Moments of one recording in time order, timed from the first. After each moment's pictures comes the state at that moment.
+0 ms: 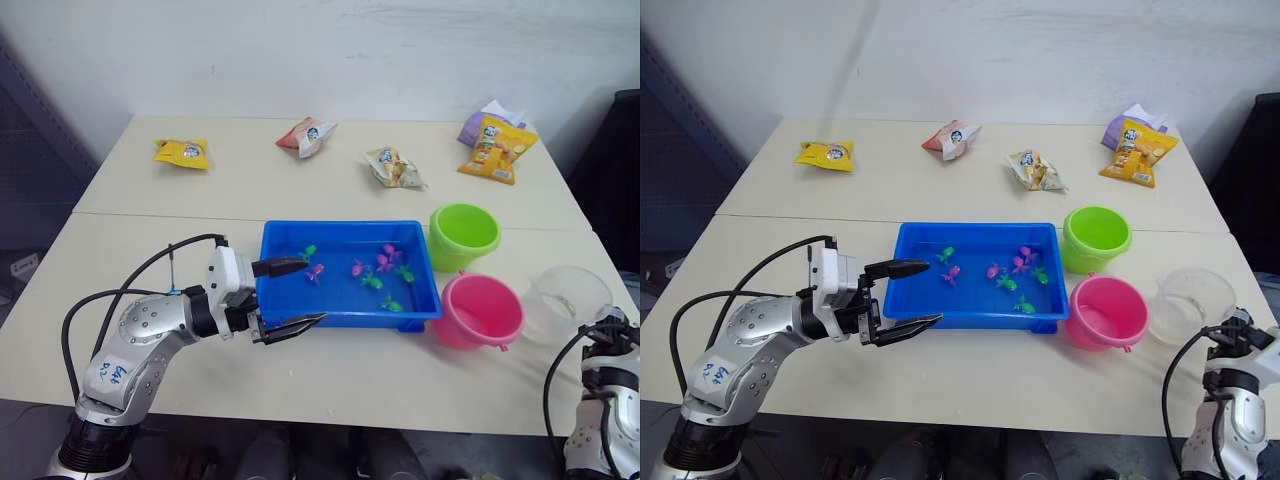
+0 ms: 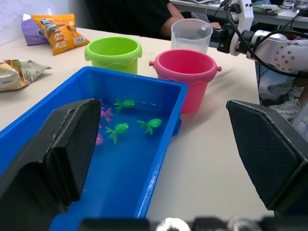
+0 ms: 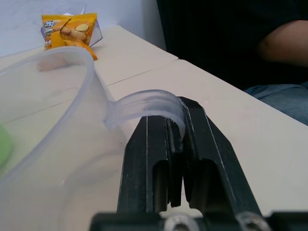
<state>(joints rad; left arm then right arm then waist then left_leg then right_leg) -0.17 0.57 0.00 -0.46 -0.55 0.38 -0.84 0.01 -0.32 -0.66 0.26 0.52 -0.19 0.24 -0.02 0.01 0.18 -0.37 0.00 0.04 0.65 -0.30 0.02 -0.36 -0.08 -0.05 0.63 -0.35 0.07</state>
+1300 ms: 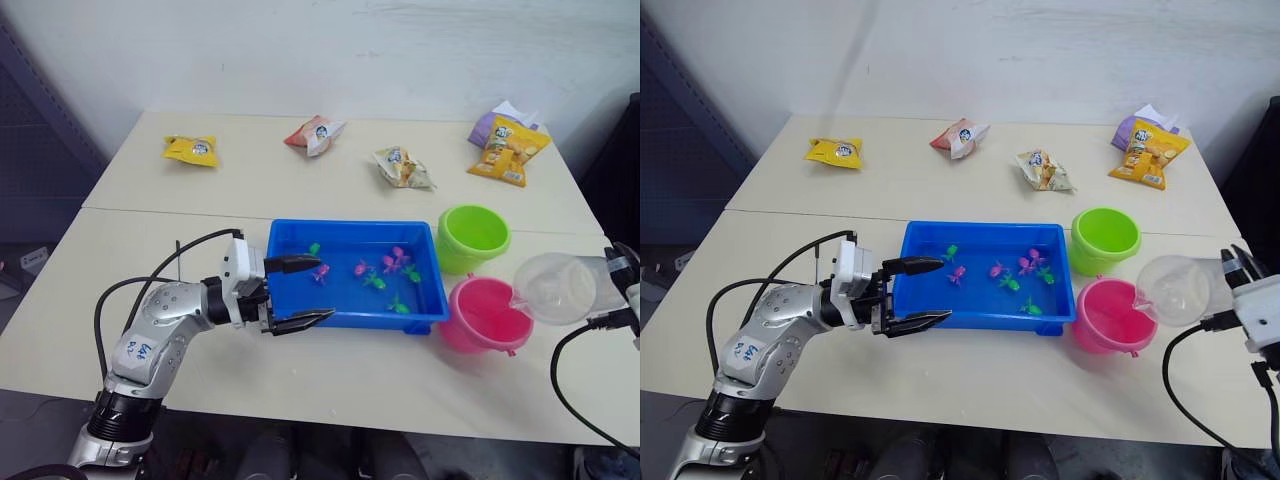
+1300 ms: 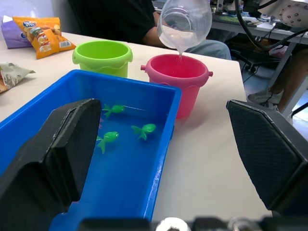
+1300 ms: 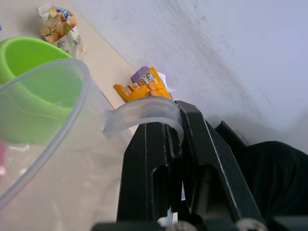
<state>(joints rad) -0.28 0.50 -0.06 -0.27 -0.53 0.32 -0.96 0.27 -0.67 -0.64 -0.19 0.05 -0.32 0.43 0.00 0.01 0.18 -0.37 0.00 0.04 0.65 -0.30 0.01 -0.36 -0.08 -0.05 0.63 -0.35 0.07</state>
